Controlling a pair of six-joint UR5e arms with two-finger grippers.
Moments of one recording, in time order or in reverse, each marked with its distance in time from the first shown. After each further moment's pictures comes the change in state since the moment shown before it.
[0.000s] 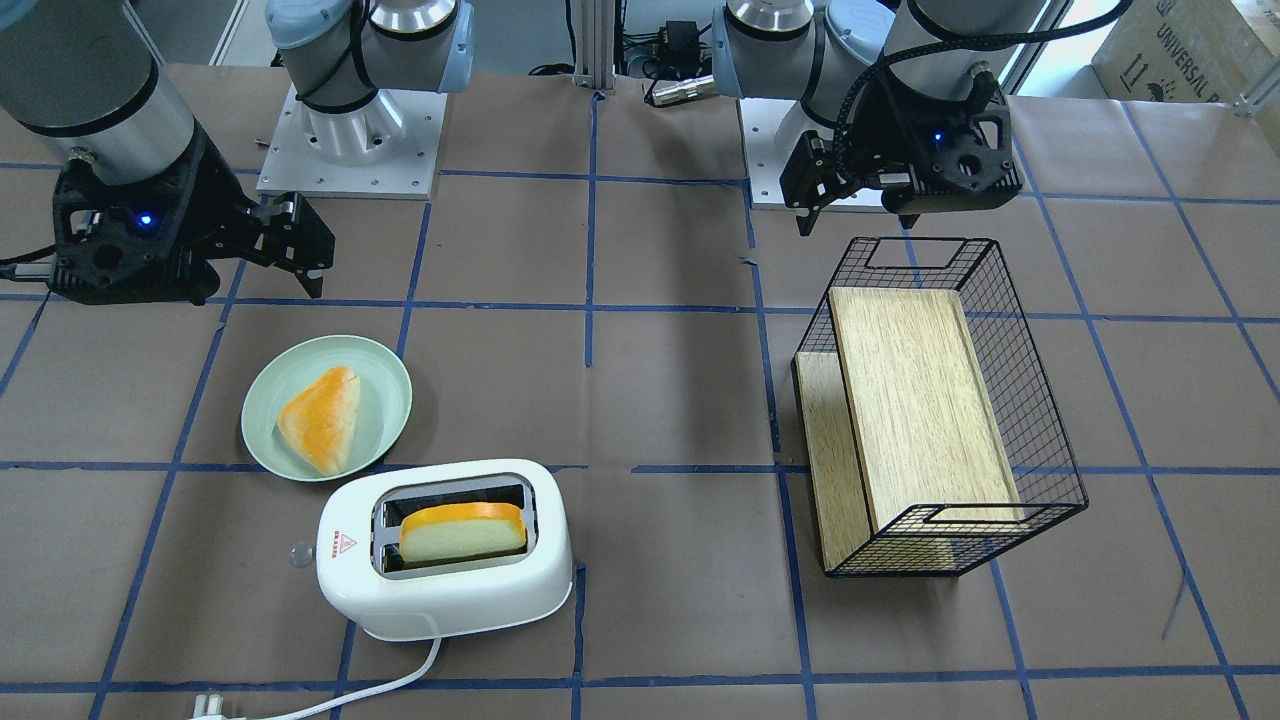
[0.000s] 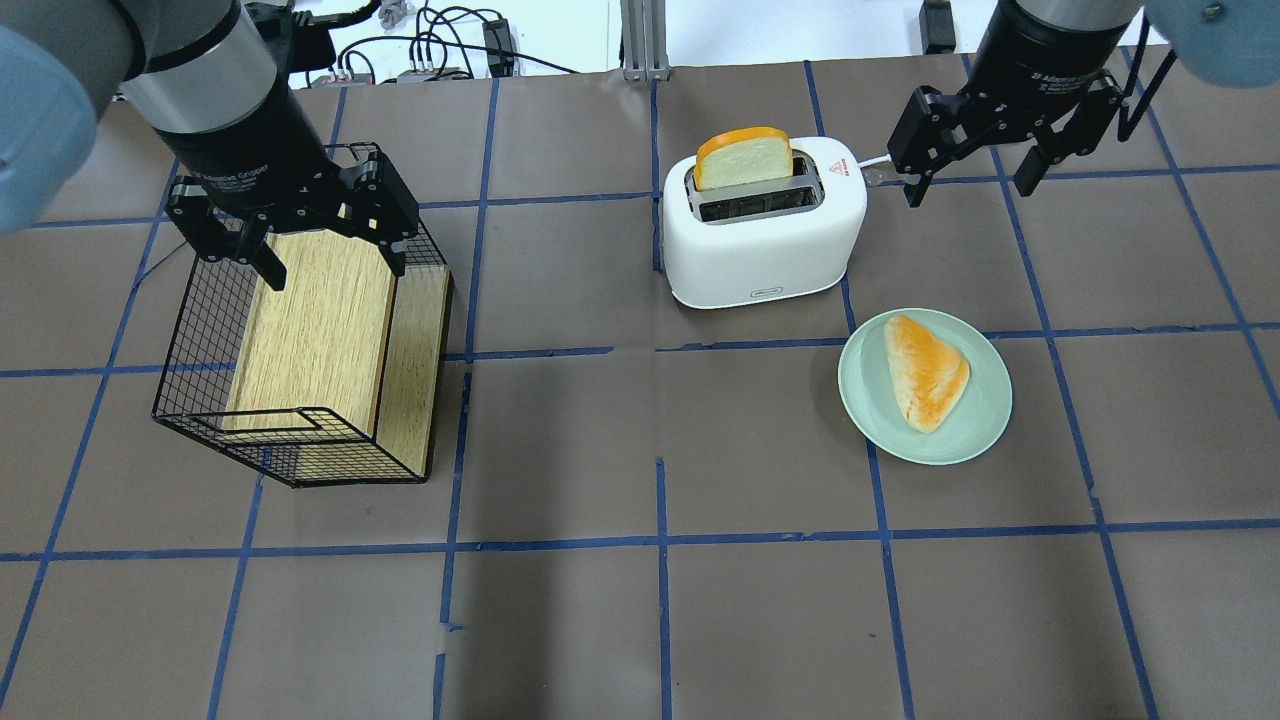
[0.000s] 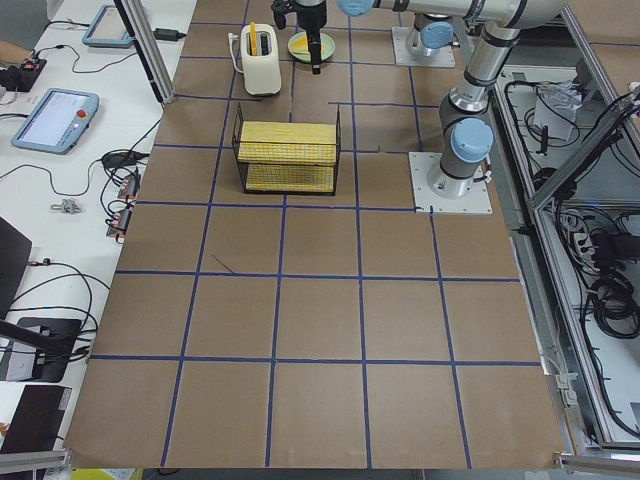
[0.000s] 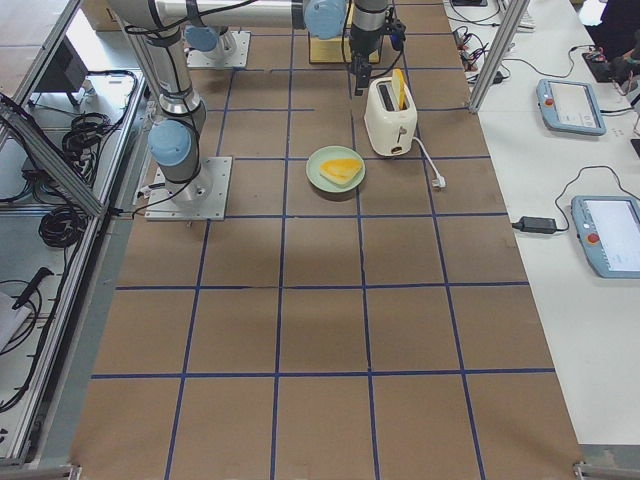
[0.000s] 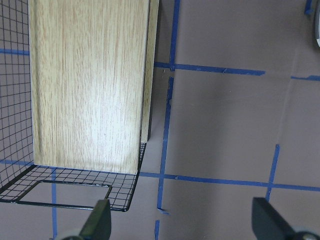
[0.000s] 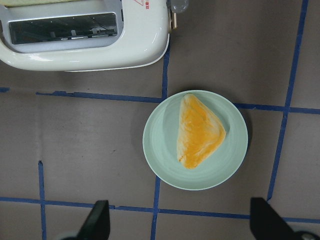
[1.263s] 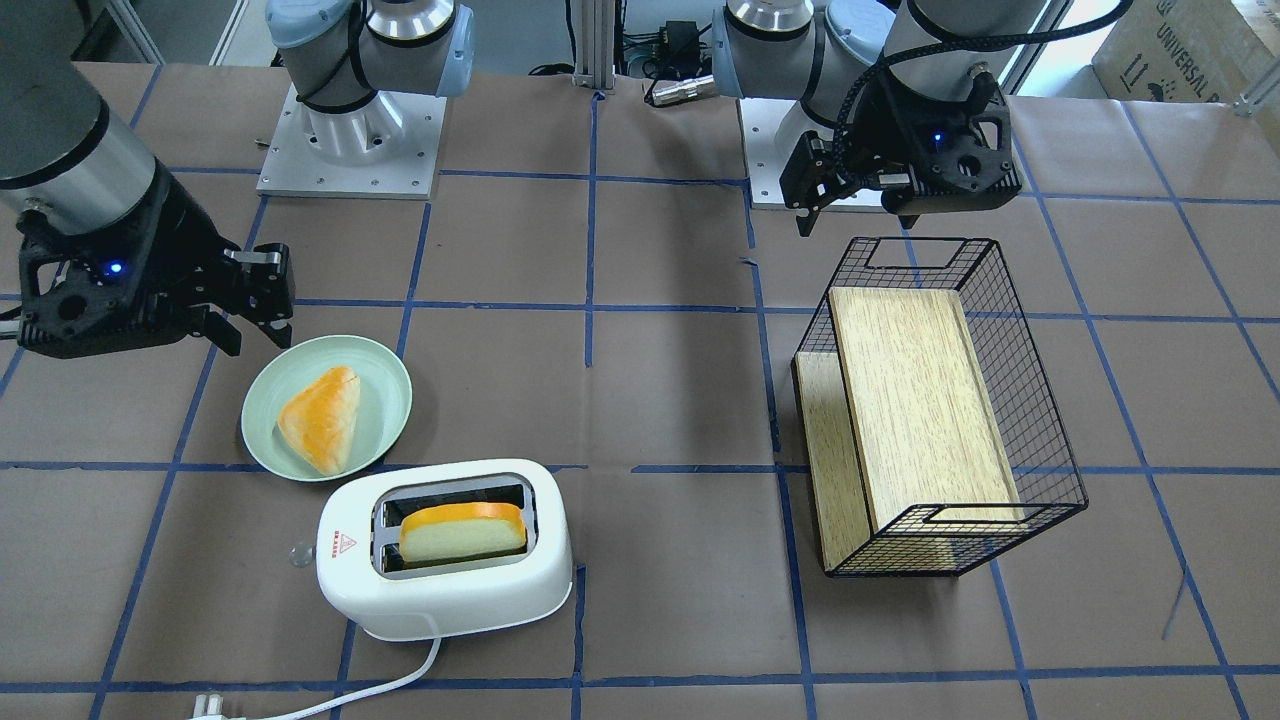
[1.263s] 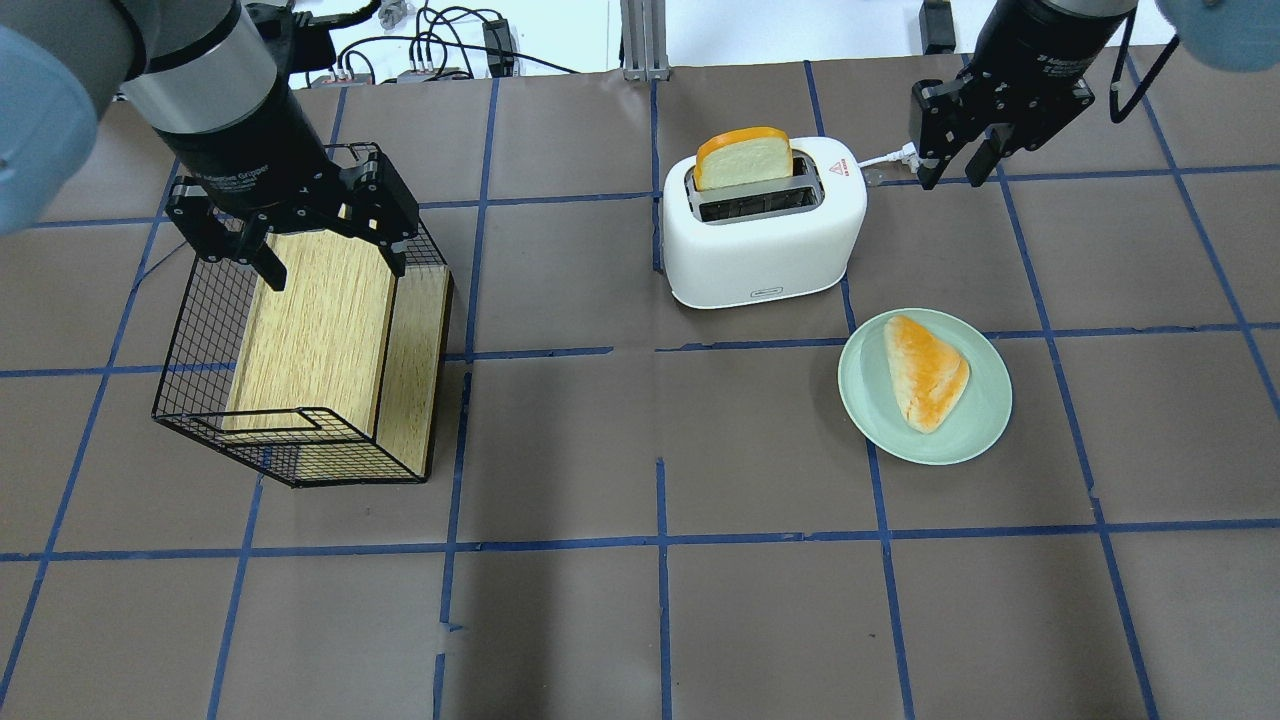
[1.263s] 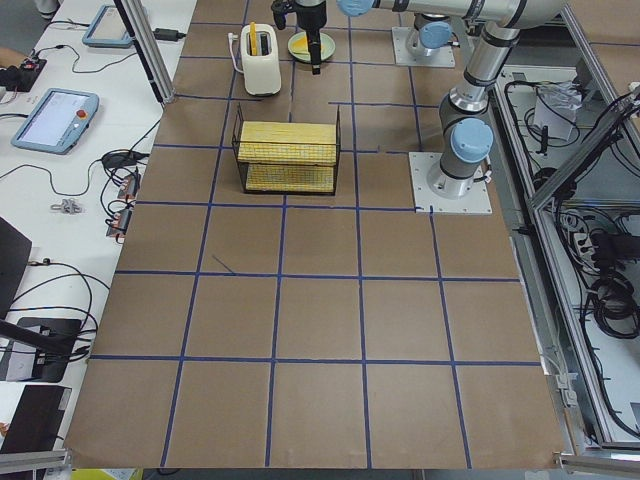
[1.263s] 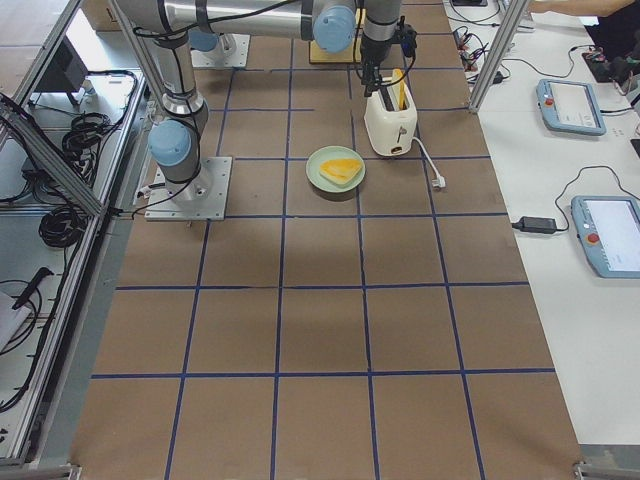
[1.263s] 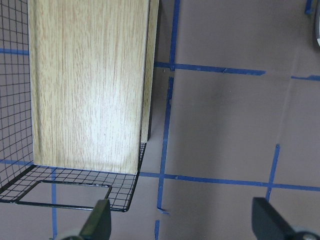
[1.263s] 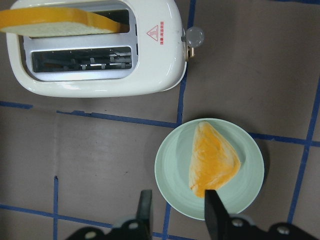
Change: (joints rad) left arm 0.000 -0.001 0.000 0.000 0.000 0.000; right arm -0.083 0.063 -0.019 -0.062 0.156 -0.125
